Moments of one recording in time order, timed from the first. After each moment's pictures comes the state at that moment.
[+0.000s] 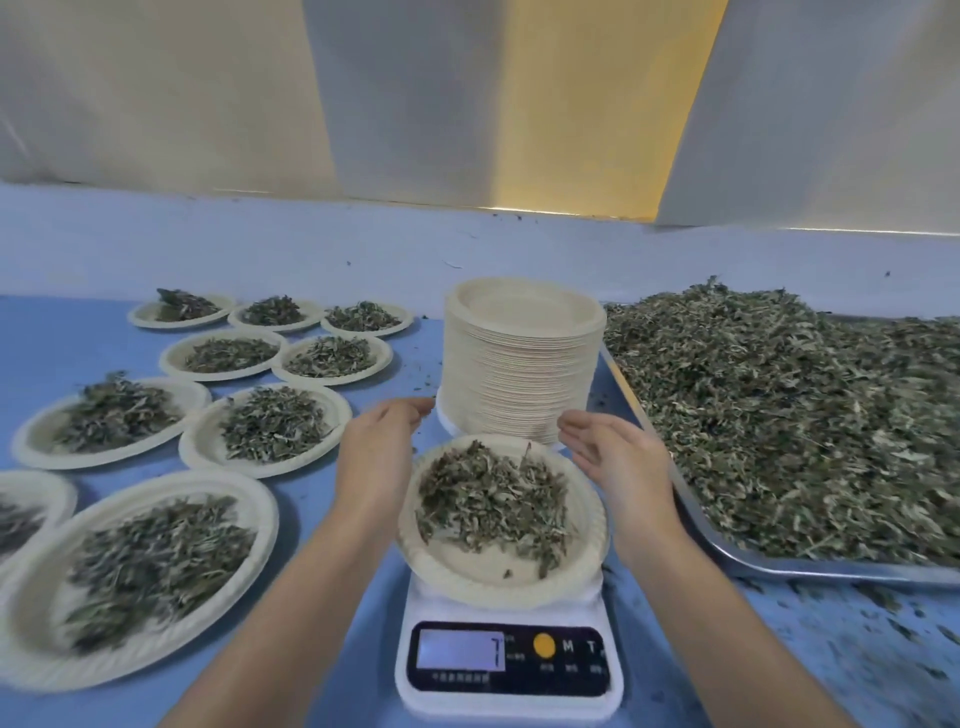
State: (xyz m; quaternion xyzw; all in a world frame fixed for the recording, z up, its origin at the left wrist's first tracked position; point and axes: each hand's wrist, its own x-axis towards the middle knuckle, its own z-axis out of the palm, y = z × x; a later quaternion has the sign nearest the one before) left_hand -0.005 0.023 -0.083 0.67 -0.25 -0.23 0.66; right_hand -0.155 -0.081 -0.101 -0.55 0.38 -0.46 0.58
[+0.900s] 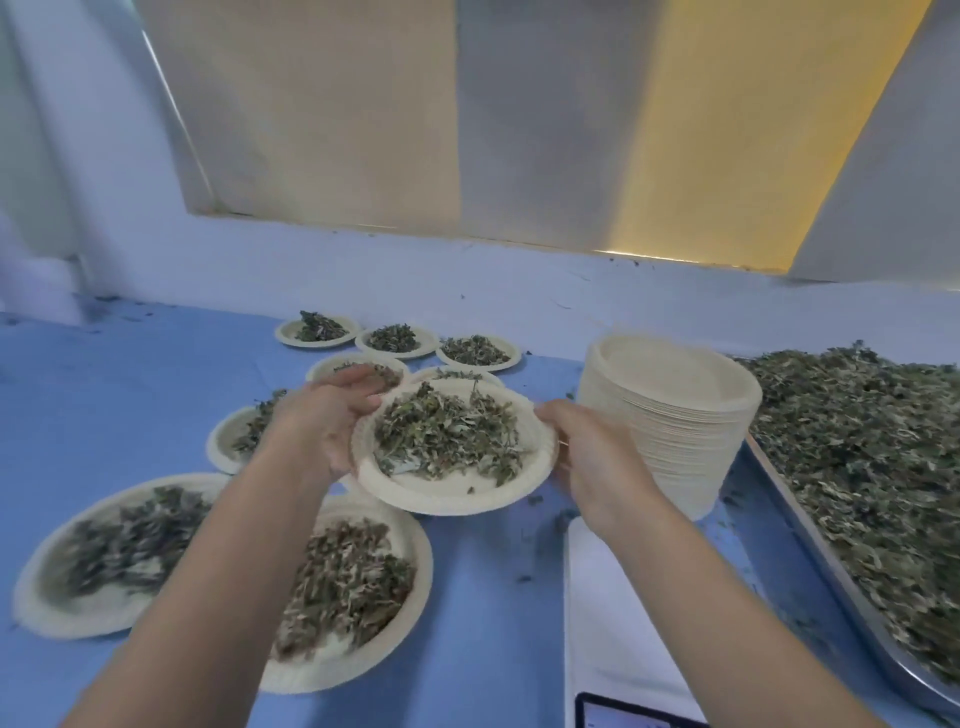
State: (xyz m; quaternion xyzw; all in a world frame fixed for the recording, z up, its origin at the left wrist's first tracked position) left_hand 0.142 0.100 -0.025 0.53 -0.06 -0.32 0.78; right_hand -0.017 -0.035 -0.047 -0.56 0.35 -0.32 0.68
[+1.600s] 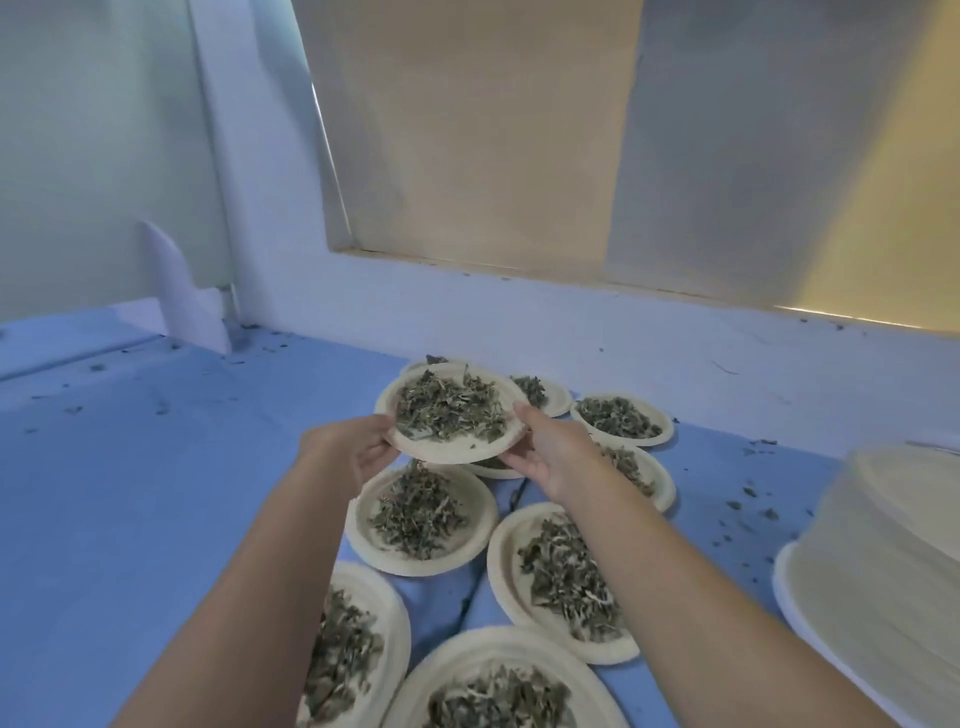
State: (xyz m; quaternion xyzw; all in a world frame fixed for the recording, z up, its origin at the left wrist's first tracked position) left_hand 0.339 0.136 -0.044 0.59 0.06 -0.23 0.77; right_hand 0.225 -0.018 -0.033 -0.52 0.31 -0.19 0.77
